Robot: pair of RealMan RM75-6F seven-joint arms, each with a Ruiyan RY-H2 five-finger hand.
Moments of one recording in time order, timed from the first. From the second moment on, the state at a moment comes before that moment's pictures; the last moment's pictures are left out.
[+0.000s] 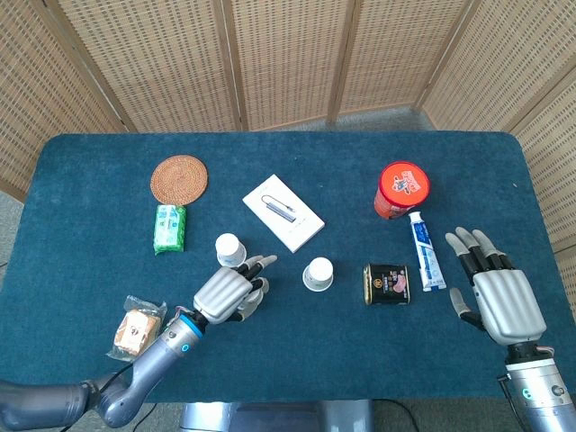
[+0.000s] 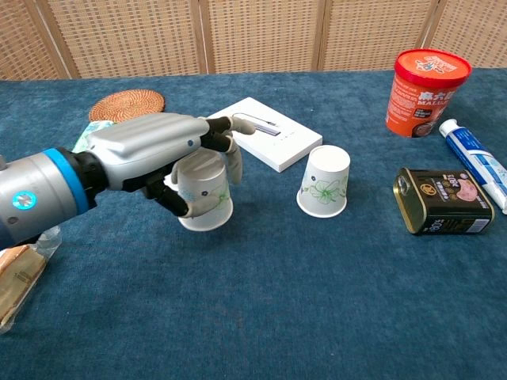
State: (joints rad) left arm -0.69 -1.65 -0.09 -1.60 1.38 1.02 0.38; right arm 0.24 -0.83 0.09 -2.17 -1.41 1.39 -0.32
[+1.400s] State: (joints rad) left arm -0.77 -1.96 -0.18 -1.27 1.32 1.03 0.34; right arm 0.21 -0.81 0.09 -2.18 -1.42 1.38 -0.30
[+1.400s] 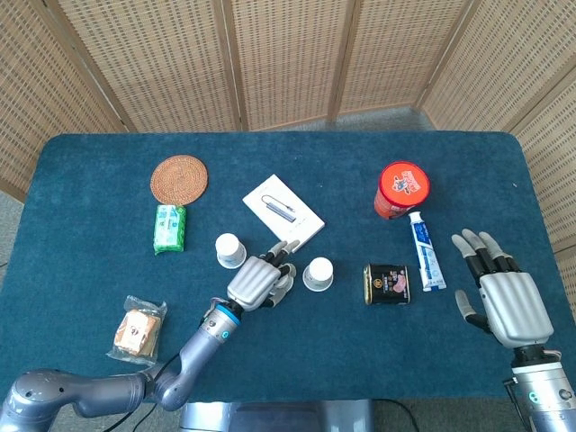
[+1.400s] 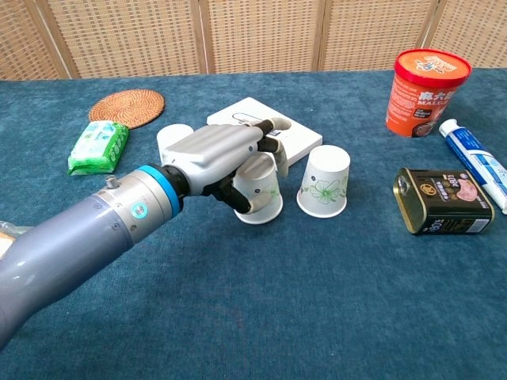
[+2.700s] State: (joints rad) left arm -0.77 -1.94 -0.19 -1.37 1.23 0.99 0.35; right arm 0.19 -0.80 0.09 -2.20 -1.43 1.38 -0.30
